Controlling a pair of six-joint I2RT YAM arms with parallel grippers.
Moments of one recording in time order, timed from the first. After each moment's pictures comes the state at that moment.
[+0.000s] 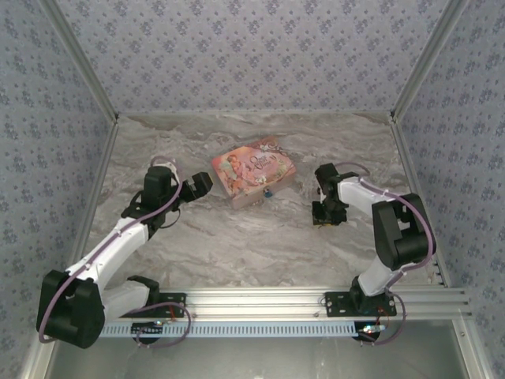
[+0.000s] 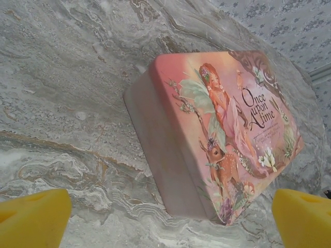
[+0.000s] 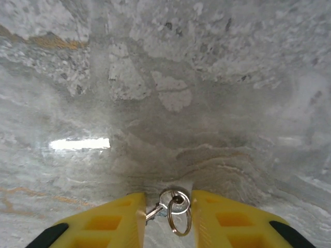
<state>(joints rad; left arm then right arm) -0.32 1.09 0.64 -0.12 0.16 -0.68 0.29 1.65 0.93 -0.80 -0.03 0.30</state>
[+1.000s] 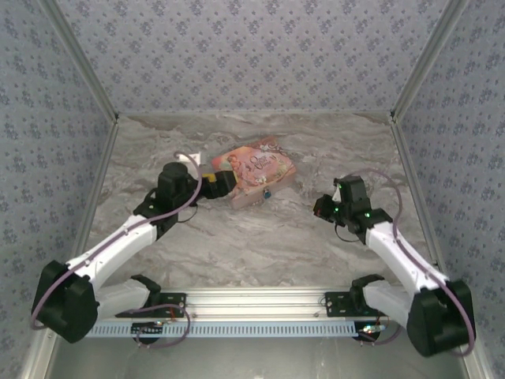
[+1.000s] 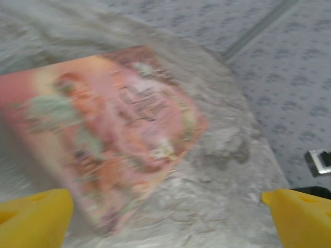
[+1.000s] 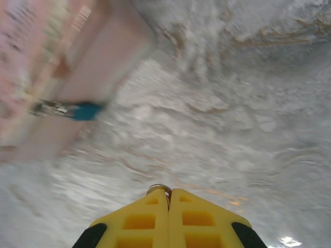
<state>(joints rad) -0.55 1.14 0.72 0.09 0.24 -0.63 0.27 0.99 0.58 -0.37 -0.24 0.69</state>
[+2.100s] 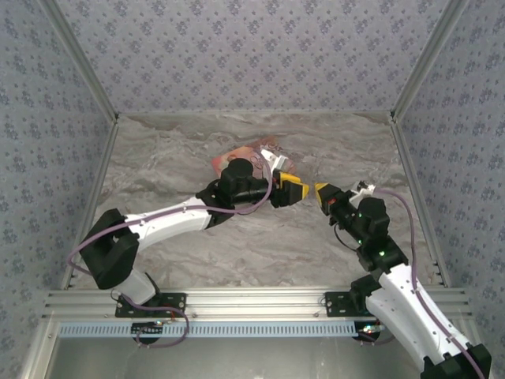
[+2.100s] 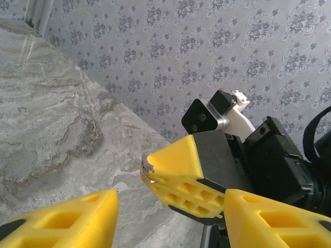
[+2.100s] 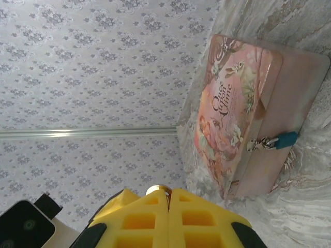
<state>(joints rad) -0.93 1.57 1.05 0.40 0.42 -0.58 0.38 0.59 0.43 0.00 -0.17 1.45</state>
